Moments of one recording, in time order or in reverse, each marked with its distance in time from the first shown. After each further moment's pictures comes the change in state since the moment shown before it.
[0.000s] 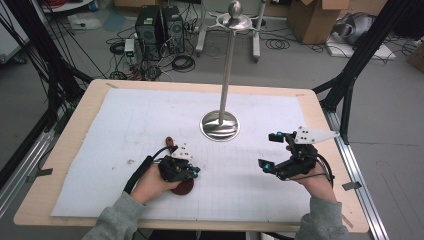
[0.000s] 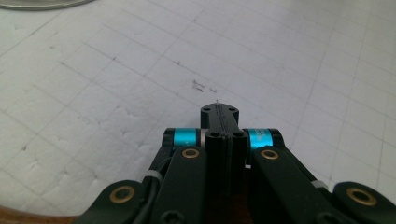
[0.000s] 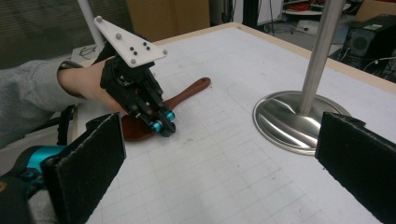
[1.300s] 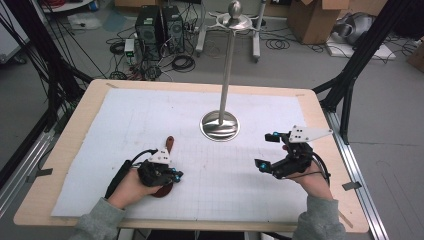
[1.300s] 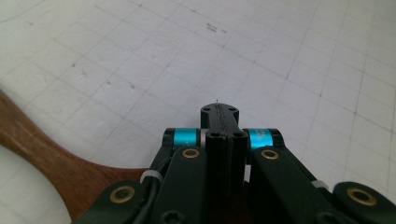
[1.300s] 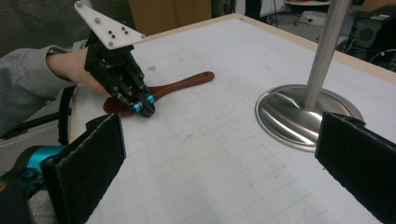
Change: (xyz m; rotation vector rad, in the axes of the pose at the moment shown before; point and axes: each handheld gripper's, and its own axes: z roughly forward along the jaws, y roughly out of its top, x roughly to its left) left arm 0.013 -0.034 -0.039 0.001 -0.011 -0.013; right arm -0.002 0.000 0.010 0.034 0.012 -0.002
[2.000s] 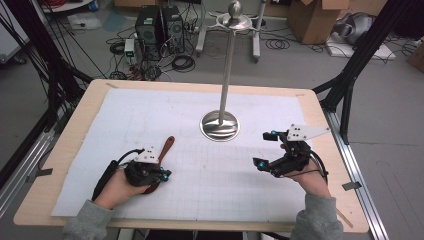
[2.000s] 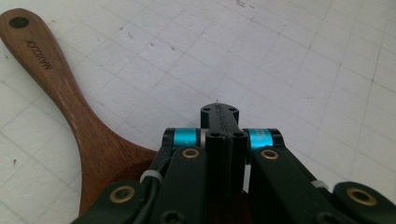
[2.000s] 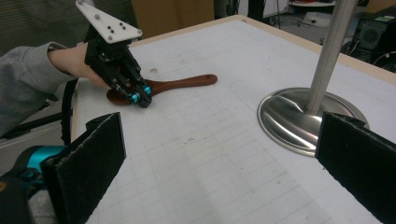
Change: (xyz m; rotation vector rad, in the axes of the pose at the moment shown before) left arm 0.012 -0.018 -0.022 0.002 0.038 -0.015; right arm -0.003 0.003 0.005 -0.008 0.012 0.001
